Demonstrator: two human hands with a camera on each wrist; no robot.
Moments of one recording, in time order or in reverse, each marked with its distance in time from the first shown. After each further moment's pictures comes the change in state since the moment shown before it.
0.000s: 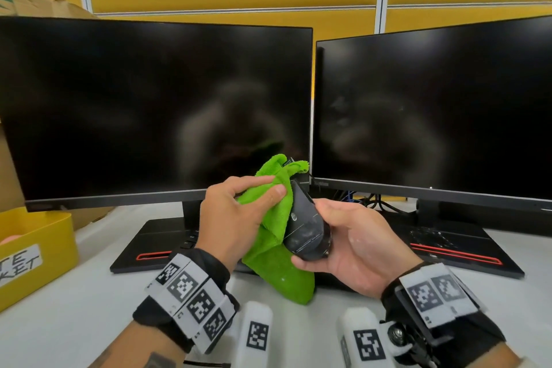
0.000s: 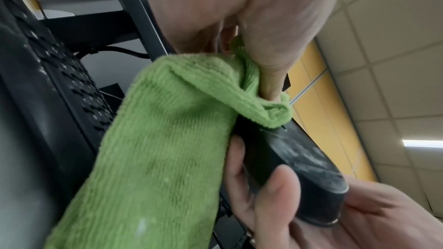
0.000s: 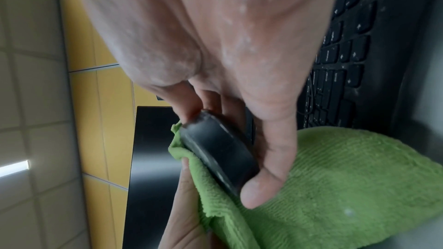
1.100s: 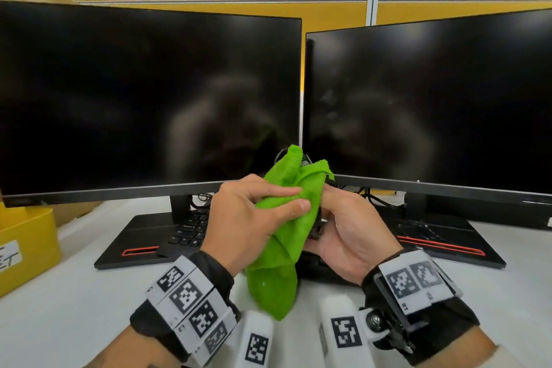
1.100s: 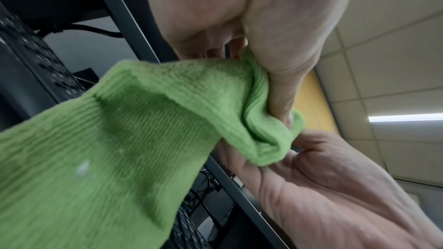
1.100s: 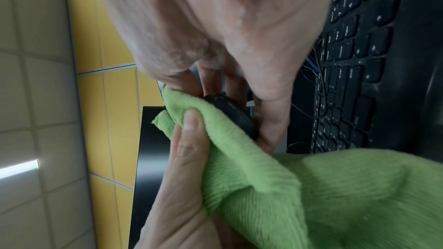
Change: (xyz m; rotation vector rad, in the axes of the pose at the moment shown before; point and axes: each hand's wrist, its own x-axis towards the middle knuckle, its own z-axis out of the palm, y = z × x) left_hand -0.015 0.008 0.020 -0.028 -0.171 0.105; right_hand 0.005 -0.001 0.003 0.017 0.096 -0.148
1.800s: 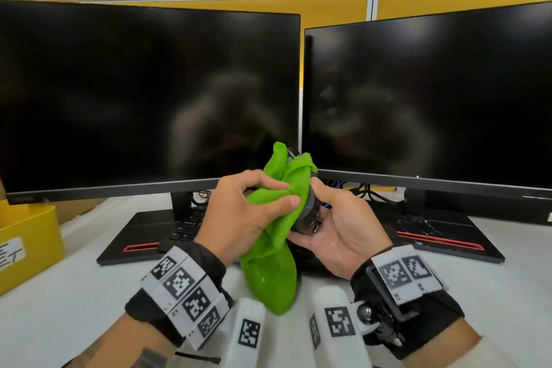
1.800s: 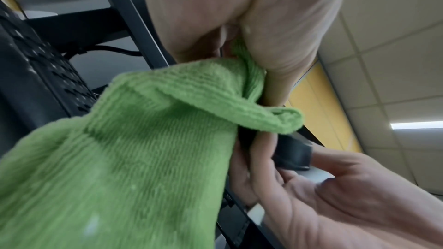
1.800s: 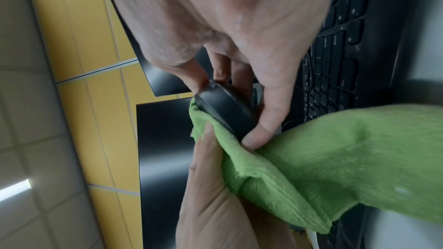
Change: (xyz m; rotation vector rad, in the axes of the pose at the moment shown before) left_hand 0.003 -0.004 -0.010 0.075 -0.066 -0.089; right_hand 0.004 0.004 0.004 0.173 0.178 0.064
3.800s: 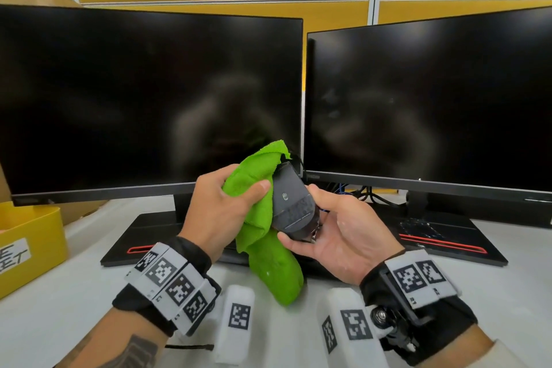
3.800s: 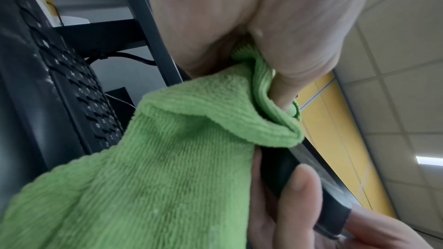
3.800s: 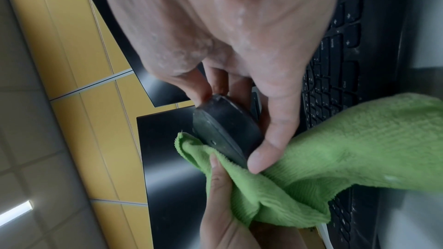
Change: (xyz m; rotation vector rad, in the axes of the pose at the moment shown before) left_hand 0.006 -0.004 -0.018 -0.167 0.078 -0.052; right_hand -0.010 -0.004 0.001 -0.009 -0.107 0.135
